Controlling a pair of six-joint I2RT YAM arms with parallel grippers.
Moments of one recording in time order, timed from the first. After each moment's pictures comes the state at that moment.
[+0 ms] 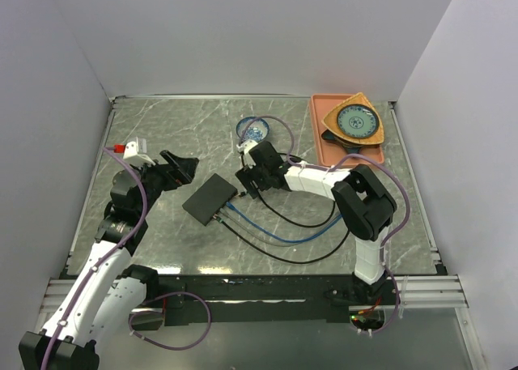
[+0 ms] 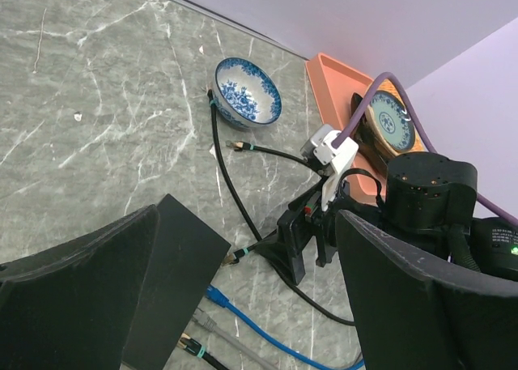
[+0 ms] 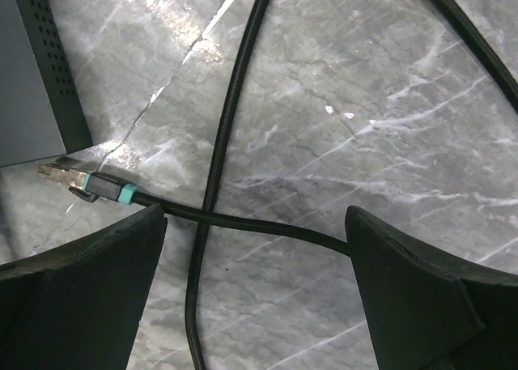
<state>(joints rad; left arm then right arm) -0.24 0.70 0.59 0.00 0.08 -0.62 0.72 1.91 1.23 -0.20 0.11 -0.05</state>
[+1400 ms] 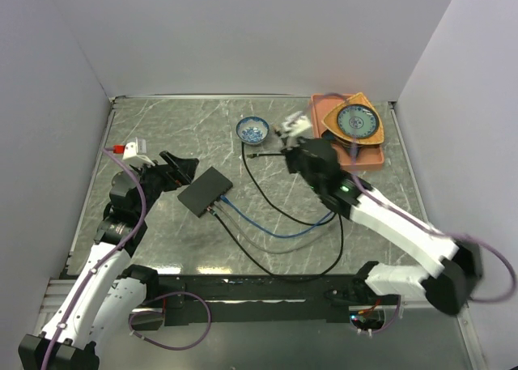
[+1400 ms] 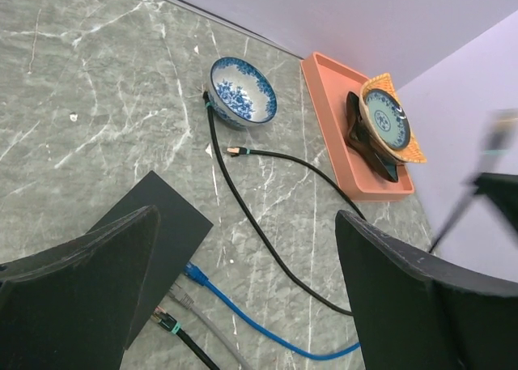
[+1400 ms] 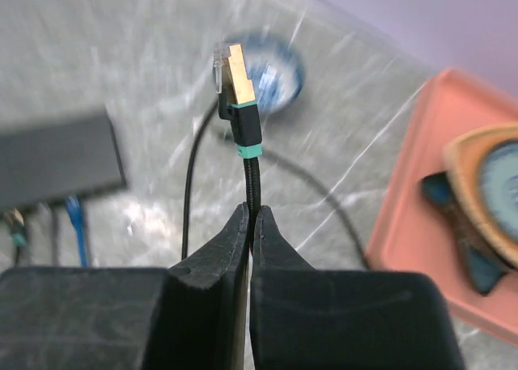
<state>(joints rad) -0.24 0.68 0.59 -0.01 0.09 -0.62 0.75 1.27 1.03 -0.11 0.32 -0.07</state>
